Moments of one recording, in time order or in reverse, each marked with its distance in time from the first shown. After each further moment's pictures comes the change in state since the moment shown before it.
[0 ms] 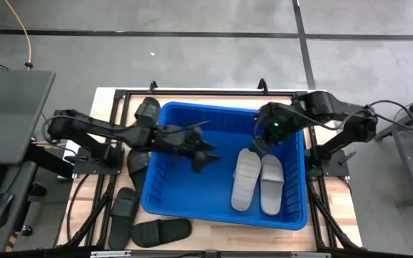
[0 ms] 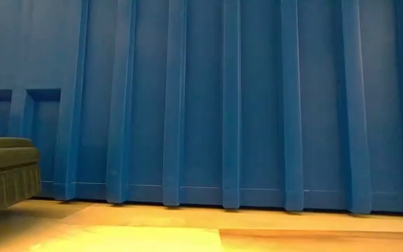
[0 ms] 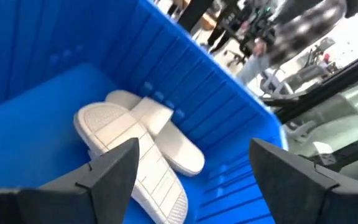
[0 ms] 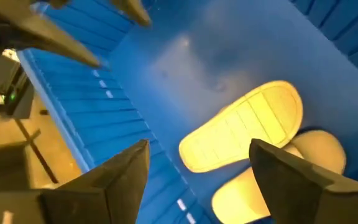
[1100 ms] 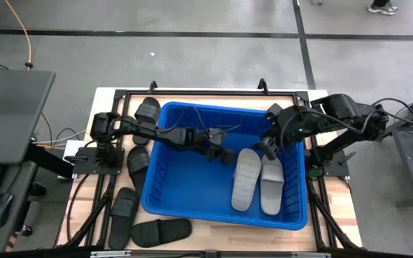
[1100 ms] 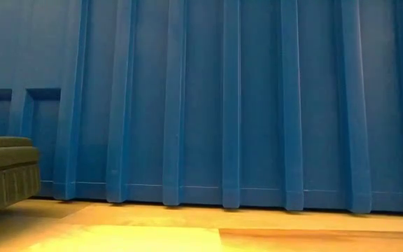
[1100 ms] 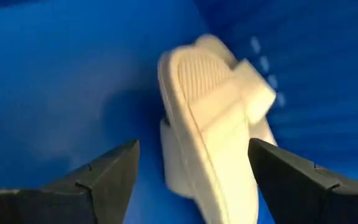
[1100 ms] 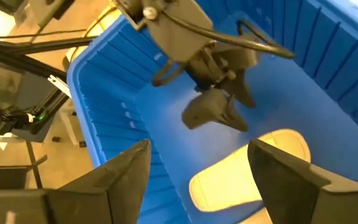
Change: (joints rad) left arm 0.137 0.440 0.163 -0.036 0.103 -0.240; right arm 0.132 -0.081 0.000 0.120 0.208 -0.025
